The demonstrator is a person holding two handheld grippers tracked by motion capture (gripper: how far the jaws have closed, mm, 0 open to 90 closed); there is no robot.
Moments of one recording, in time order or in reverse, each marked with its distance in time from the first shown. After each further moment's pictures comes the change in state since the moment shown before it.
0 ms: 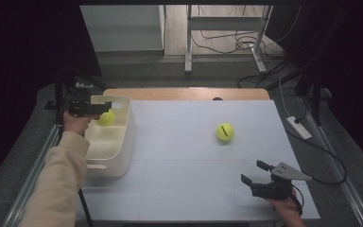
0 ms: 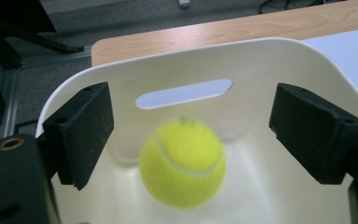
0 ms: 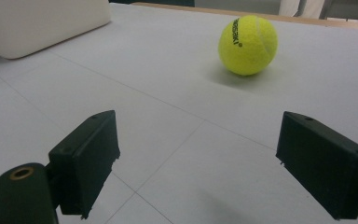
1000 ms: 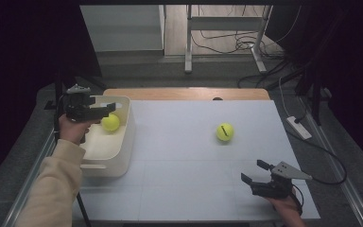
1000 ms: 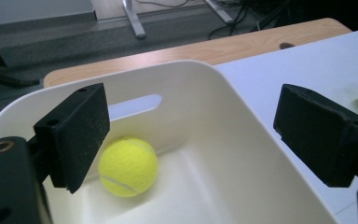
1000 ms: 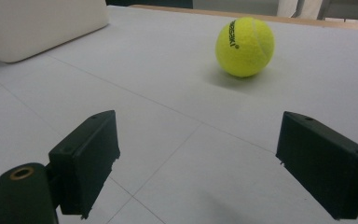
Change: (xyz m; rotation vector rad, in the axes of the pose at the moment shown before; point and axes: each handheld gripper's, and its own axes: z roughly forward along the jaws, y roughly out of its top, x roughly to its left) left arm -0.022 -0.008 -0.039 -0.134 -0.184 0.056; right arm -0.002 0.001 0.001 -0.010 -0.003 0.012
